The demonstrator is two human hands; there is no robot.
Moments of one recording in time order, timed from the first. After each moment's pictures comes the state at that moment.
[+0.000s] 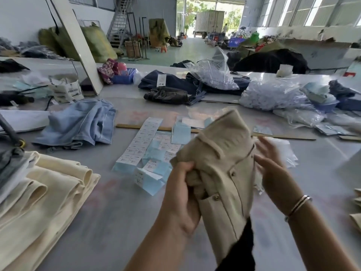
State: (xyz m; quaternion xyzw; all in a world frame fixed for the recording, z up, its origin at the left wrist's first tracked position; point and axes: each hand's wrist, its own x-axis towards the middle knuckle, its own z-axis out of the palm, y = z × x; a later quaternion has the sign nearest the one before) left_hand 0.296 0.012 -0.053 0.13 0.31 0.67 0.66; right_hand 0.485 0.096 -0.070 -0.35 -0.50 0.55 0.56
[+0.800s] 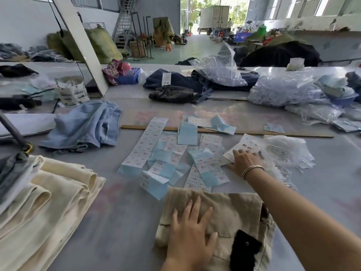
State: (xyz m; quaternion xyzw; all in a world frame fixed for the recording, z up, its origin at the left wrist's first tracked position) left_hand 0.286 0.008 -0.195 0.73 0.68 0.09 0.06; right_hand 0.450 0.251 -0.173 -0.64 -0.77 -0.08 -0.06
